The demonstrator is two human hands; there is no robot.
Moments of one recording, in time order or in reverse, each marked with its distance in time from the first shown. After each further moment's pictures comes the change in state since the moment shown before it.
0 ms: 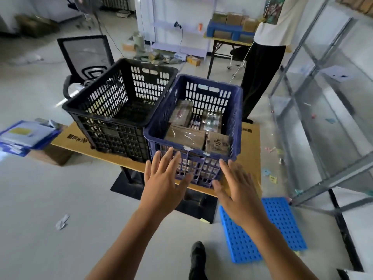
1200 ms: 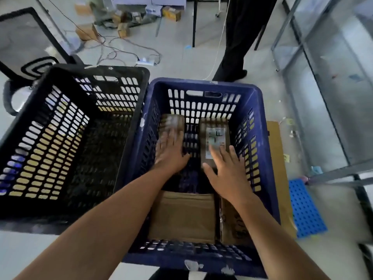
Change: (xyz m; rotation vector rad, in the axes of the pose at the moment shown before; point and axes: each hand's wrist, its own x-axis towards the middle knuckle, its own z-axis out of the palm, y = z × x) left_hand 0.422 -0.079 0.157 0.261 -0.542 -0.060; right_hand 0.352 0.063 0.067 -0.045 -0.226 0.244
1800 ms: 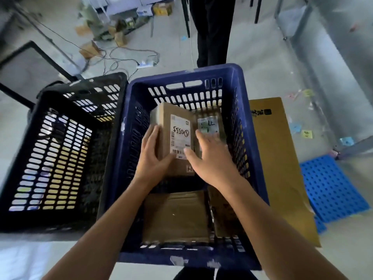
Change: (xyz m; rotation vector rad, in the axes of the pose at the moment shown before) left_hand -0.075 0.008 -0.034 -0.596 0.312 0.145; right_hand 0.003 -0.008 -0.018 0.444 0.024 -0.018
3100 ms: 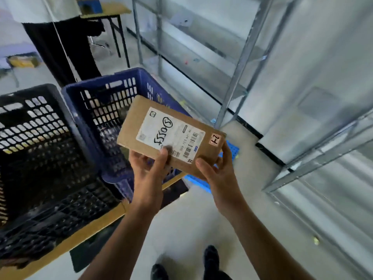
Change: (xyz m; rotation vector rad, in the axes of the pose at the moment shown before) left_hand -0.268 0.026 -0.074 -1.140 -0.480 -0.009; right_hand -0.351 -0.097 0.126 0.897 0.910 0.067
